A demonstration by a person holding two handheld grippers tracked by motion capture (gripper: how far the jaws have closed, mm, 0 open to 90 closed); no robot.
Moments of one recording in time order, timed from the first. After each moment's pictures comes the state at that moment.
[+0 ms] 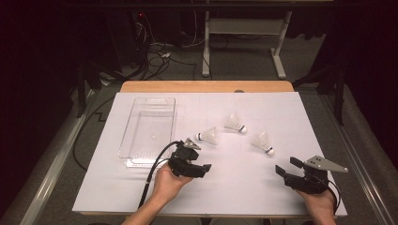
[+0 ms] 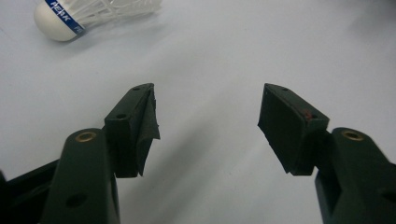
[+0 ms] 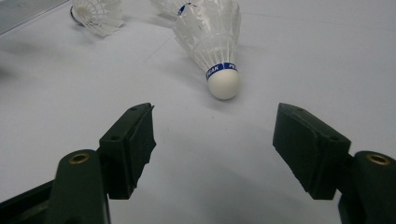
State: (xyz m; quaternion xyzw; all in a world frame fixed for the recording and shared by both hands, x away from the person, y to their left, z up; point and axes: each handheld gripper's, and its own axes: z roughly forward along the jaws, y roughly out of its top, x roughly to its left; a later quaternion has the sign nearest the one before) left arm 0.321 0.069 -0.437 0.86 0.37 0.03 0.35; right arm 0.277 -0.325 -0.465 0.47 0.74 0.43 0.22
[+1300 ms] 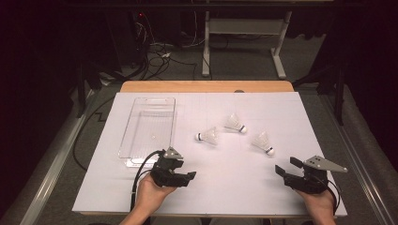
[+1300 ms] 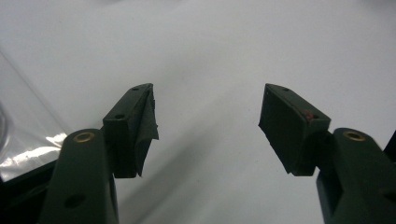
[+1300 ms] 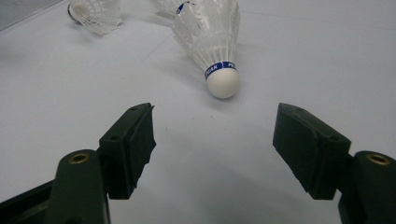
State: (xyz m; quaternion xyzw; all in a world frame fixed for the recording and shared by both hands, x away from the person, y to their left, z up) left arm 0.293 0.113 -0.443 0.85 0.39 0.04 0.35; right arm 0.278 -0.324 -0.466 0.47 0.74 0.42 0.22
